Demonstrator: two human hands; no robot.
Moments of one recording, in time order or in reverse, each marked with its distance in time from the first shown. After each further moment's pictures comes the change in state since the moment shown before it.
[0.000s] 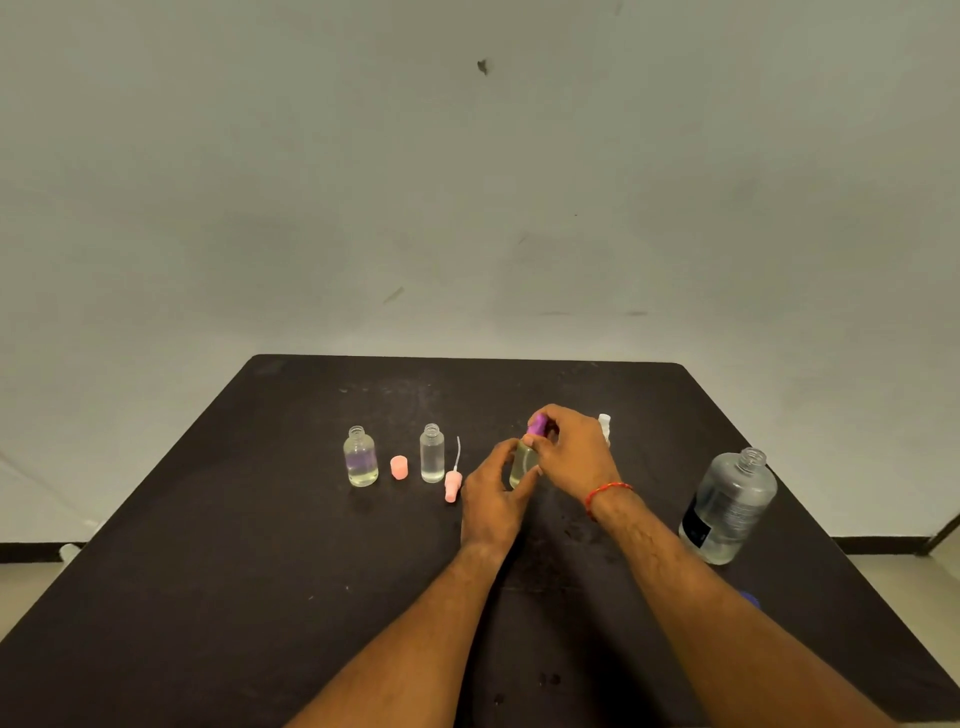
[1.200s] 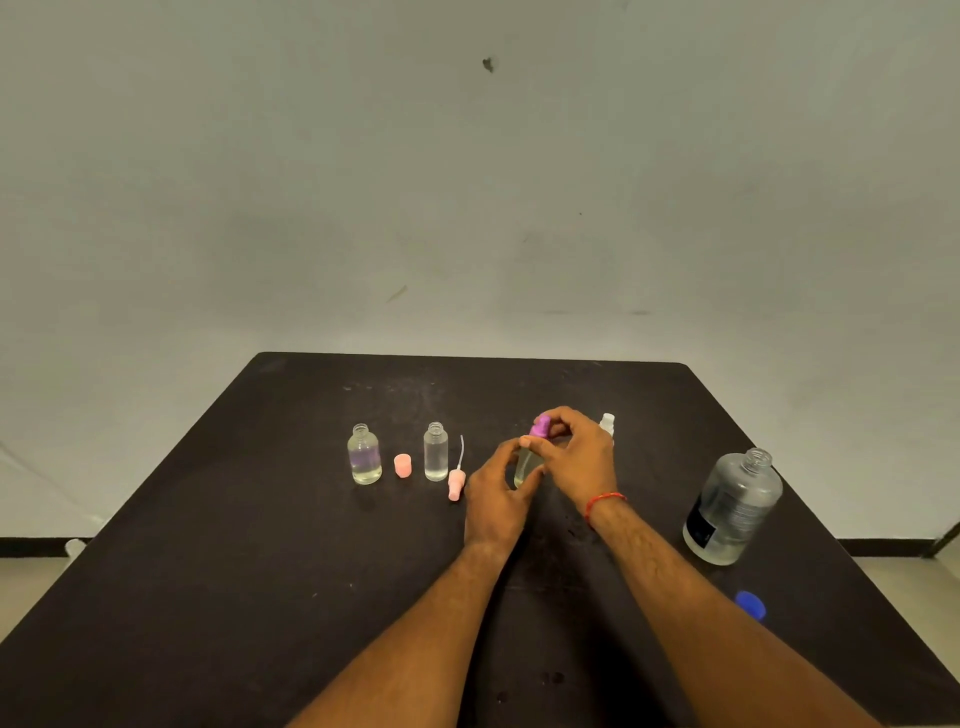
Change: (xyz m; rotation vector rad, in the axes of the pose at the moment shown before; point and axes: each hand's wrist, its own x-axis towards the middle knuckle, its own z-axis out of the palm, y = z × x) left_hand 0.001 -0.003 0.001 0.029 0.013 0.007; right_hand -0.005 0.010 0.017 0.294 0.157 0.061
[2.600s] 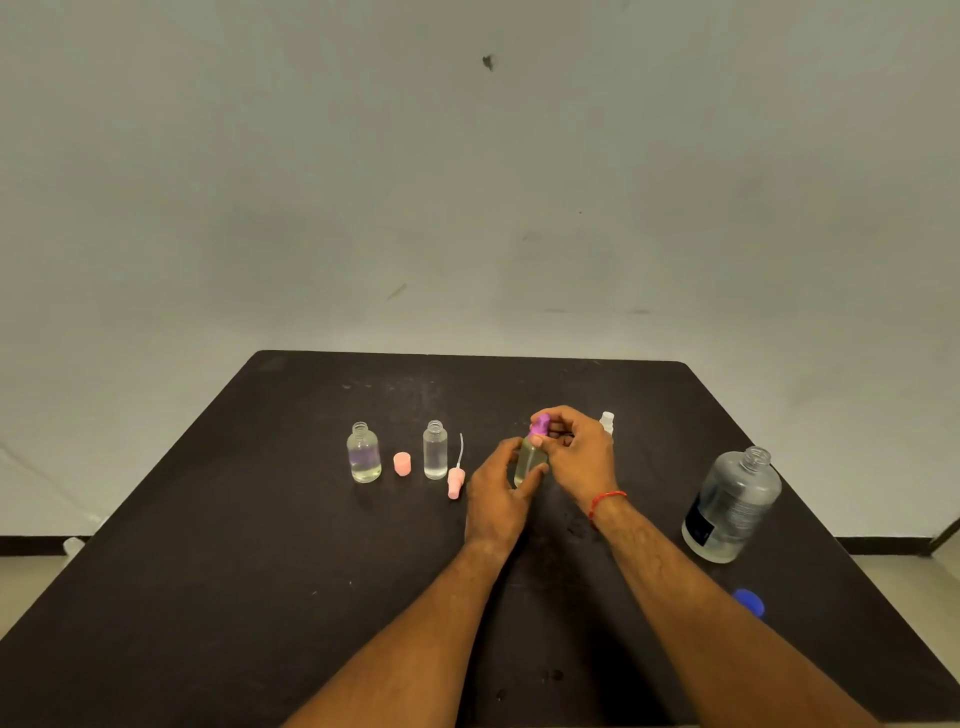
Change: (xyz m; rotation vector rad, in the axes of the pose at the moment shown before) left_hand 0.002 -0.003 0.002 -0.007 -0.033 0.009; right_hand -0.003 -0.007 -0.004 0.108 -0.028 0.083
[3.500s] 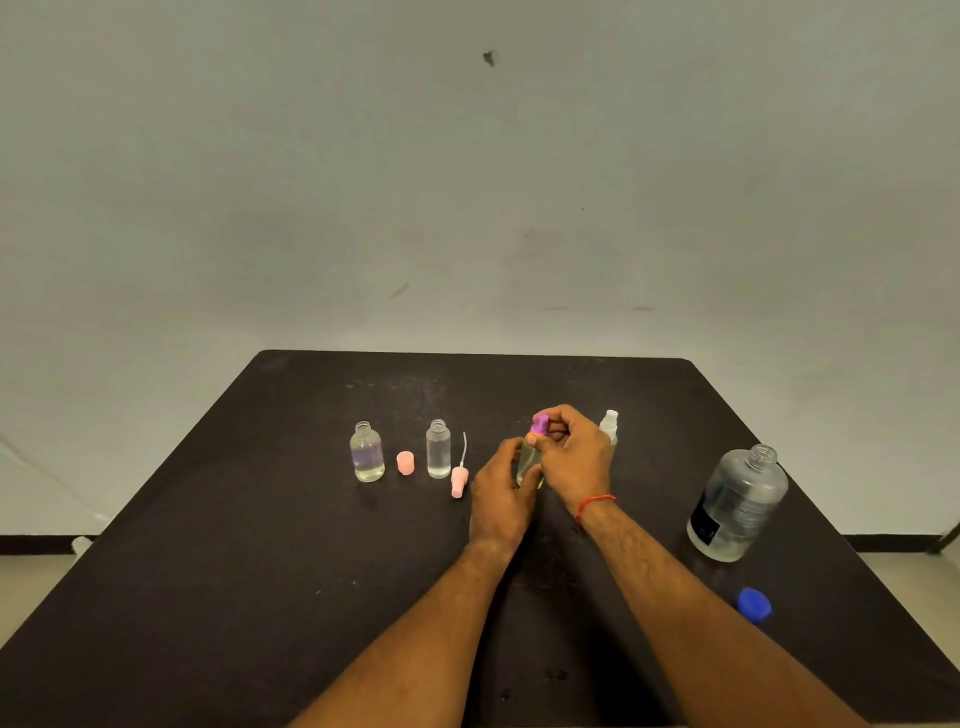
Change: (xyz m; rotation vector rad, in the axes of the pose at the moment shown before) left_hand -0.002 0.001 0.000 0.010 0.020 -0.027; right_hand 0.002 0.012 0.016 -0.067 0.108 -0.046
